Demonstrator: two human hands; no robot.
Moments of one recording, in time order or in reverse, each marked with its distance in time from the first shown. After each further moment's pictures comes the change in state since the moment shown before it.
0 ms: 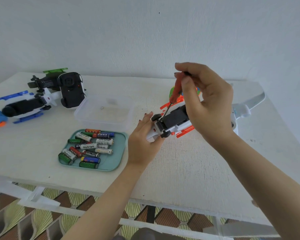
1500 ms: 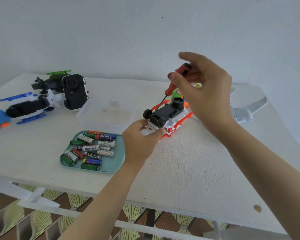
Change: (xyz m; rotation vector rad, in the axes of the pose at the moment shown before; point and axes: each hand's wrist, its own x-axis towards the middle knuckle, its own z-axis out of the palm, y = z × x) left_hand 0.022 0.035 -0.026 -0.117 0.037 -0.358; right_hand 0.025 0.002 0.006 -0.063 -0.076 0.068
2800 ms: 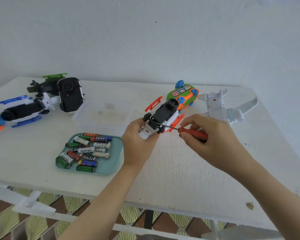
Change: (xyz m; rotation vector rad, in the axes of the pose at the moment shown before) left_hand -0.007 -0.004 0.011 -0.013 0.117 0.155; right_hand -0.071 0.017 -0.051 -0.335 -0.406 0.157
